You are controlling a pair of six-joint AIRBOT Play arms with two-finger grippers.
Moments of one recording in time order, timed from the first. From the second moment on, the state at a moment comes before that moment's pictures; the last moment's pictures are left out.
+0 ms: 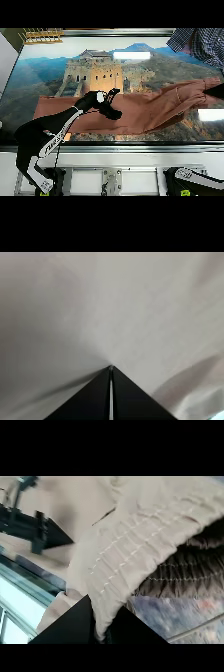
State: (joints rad) left arm -0.58 -1.81 1.34 1.05 -0.99 -1.40; right arm -0.77 -1.35 1.50 -0.60 1.83 0.92
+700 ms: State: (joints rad) left arm -0.58 -1.81 1.34 1.05 -0.99 -1.40; right arm -0.33 -1.31 1.73 -0.33 1.76 0.92
